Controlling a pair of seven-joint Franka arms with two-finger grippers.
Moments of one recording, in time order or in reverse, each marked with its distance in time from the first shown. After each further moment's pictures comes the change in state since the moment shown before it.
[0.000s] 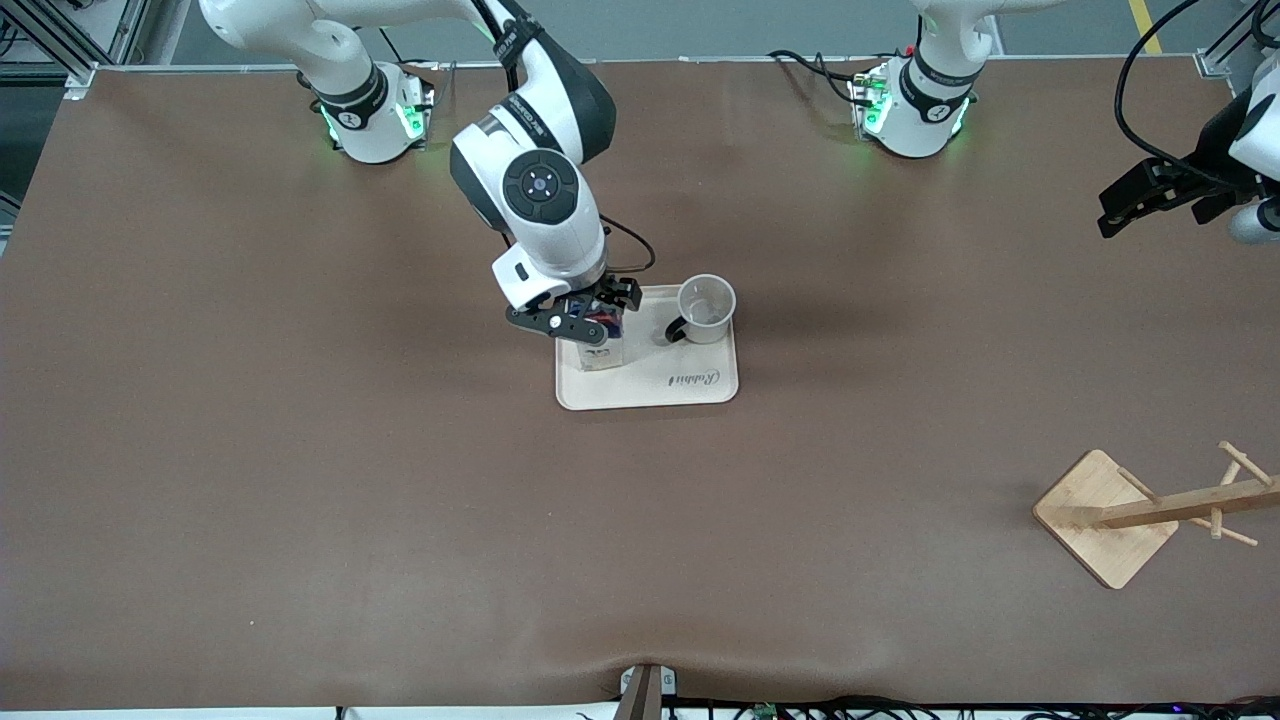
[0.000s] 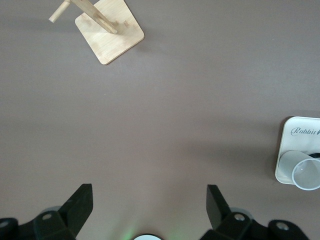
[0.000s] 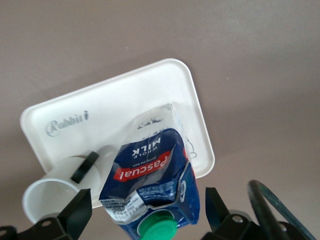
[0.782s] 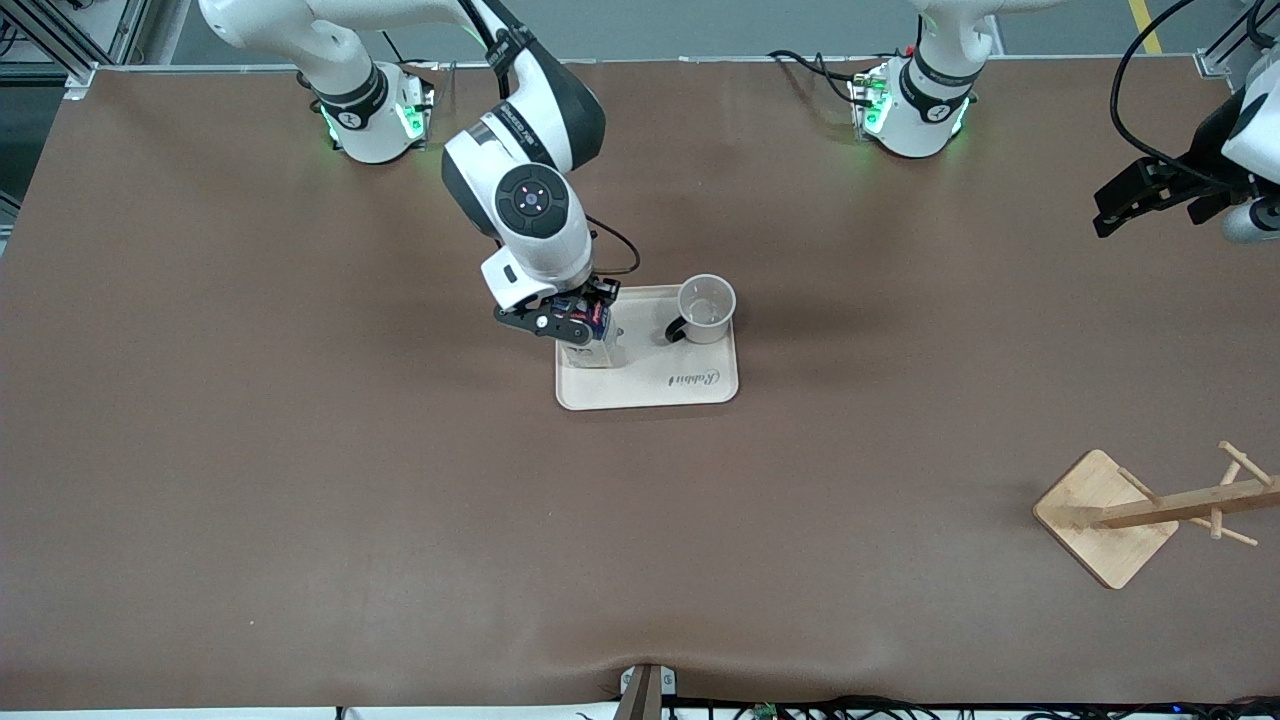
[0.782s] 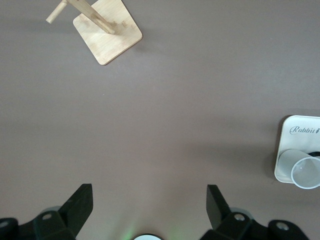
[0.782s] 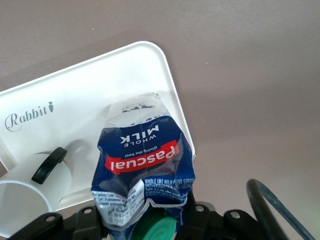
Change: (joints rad) left arm -0.006 0.000 -0.002 0.000 0.000 0.000 0.000; right arm -0.015 -0.013 0.016 -0.096 0.000 0.000 0.000
